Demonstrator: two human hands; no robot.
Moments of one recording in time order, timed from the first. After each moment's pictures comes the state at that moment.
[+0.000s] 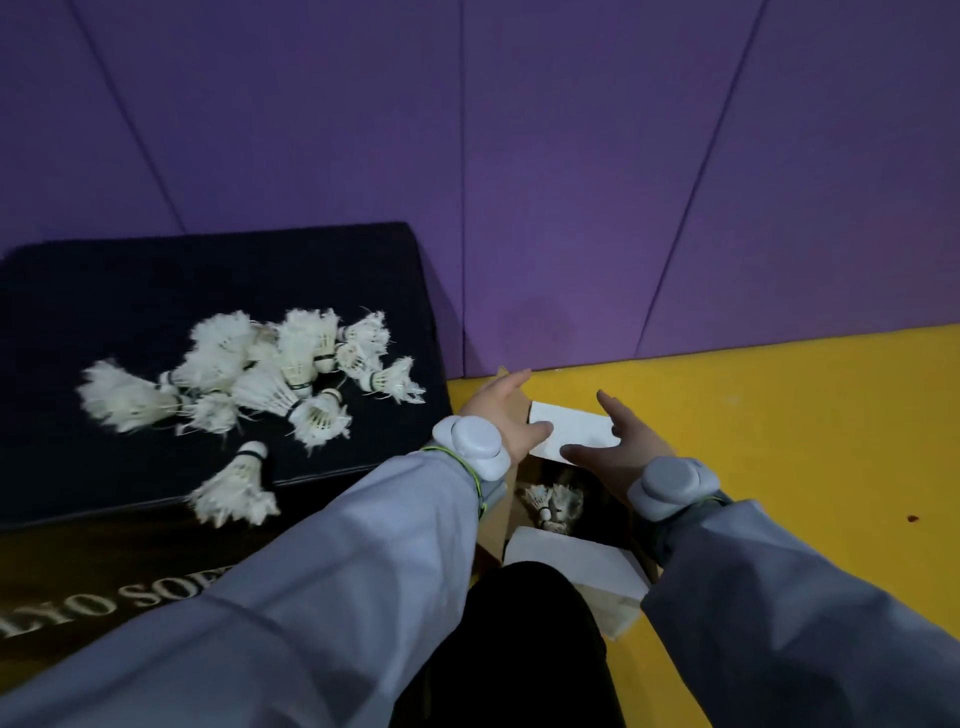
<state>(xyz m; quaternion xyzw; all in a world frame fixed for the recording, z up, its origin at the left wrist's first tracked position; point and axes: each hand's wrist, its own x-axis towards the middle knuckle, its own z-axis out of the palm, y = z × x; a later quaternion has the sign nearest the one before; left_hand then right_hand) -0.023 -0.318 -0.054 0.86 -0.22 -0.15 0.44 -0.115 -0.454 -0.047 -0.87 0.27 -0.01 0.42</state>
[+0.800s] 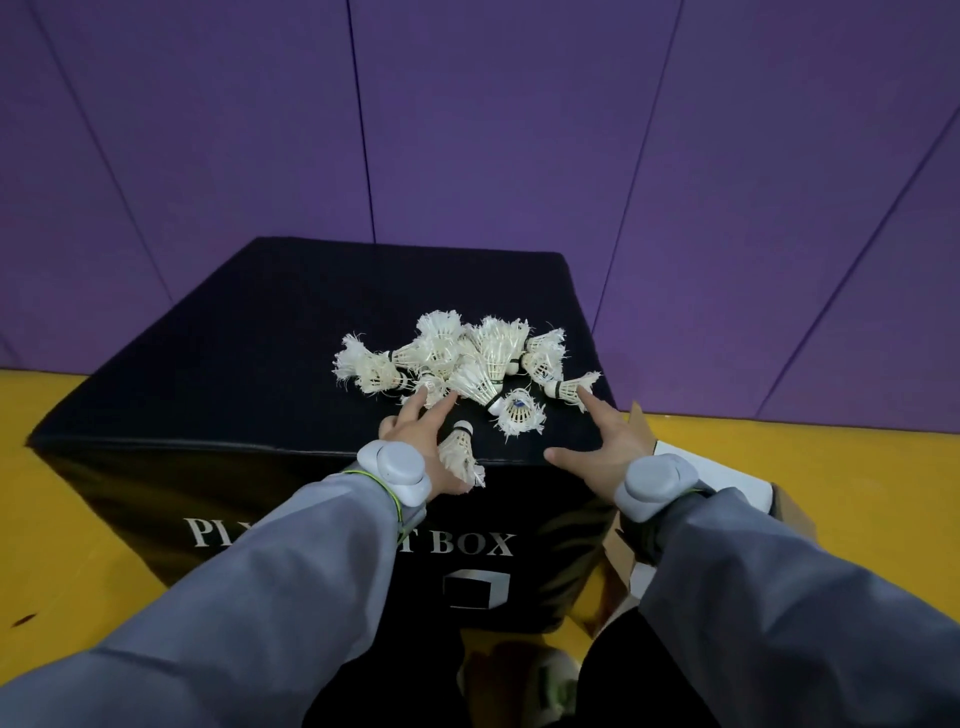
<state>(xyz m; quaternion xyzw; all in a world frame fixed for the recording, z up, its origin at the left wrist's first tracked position) -0.002 -0.036 -0.050 0.96 -0.08 -0.12 0.26 -0.058 -0.247 -0.030 -0.92 0.16 -0.01 0.37</state>
